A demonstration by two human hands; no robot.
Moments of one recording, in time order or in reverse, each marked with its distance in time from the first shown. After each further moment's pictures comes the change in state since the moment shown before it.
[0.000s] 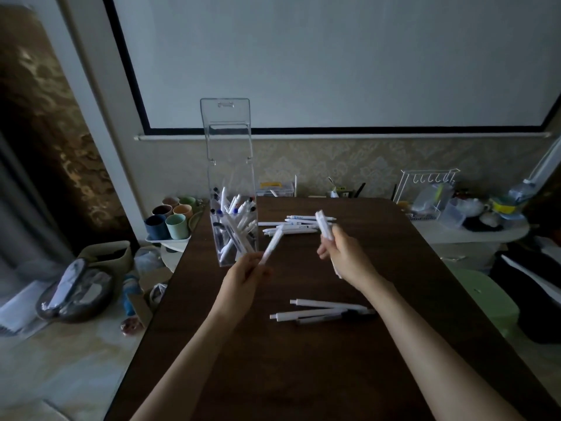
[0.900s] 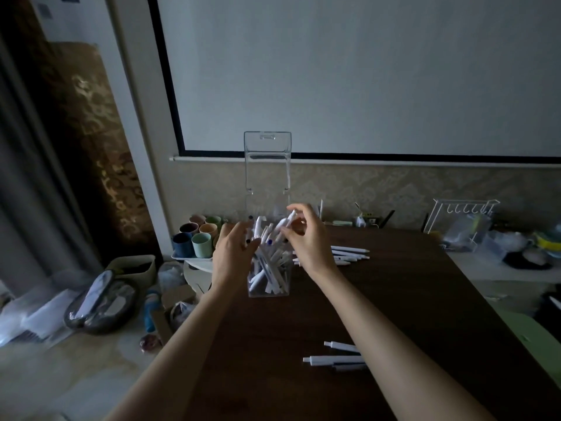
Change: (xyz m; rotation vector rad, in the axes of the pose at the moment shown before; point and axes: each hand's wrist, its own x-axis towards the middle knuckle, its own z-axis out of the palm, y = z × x) left_hand 0.091 0.011 -0.072 0.370 0.390 0.148; right_hand 0.074 -0.113 0.070 0.298 0.255 -0.293
